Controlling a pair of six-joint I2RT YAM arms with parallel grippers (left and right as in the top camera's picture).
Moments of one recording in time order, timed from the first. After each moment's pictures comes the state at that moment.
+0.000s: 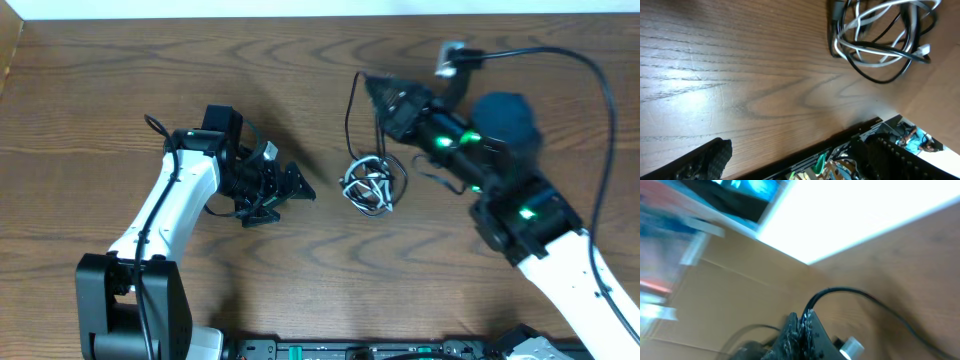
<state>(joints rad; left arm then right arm) -0.11 1.62 1.11 -1.07 0.69 -0.36 0.51 1.19 1.14 -0.03 -0.24 0.99</state>
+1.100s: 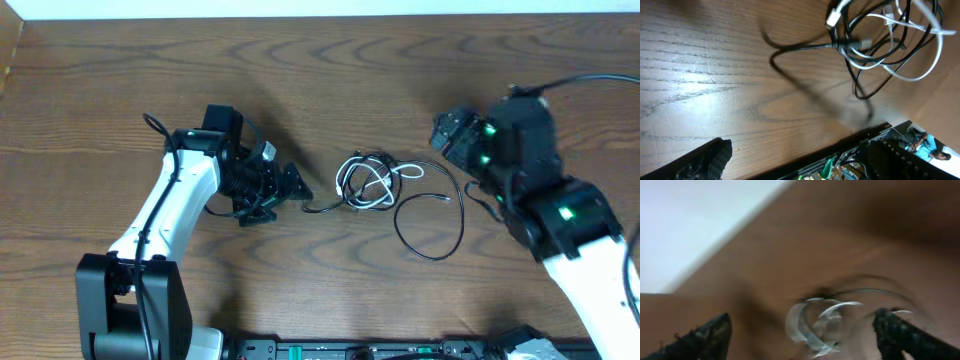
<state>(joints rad) -0.11 1.62 1.11 -1.06 0.65 -0.36 0.38 1.18 1.21 -0.78 0.17 0.89</state>
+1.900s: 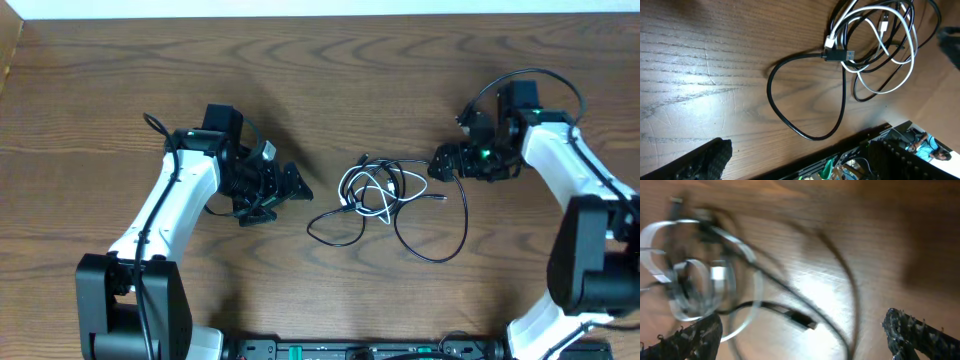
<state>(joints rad) -0.11 1.62 1.11 -1.06 0.65 -0.36 -0.01 1.86 1.21 -0.82 -0.39 -0.11</state>
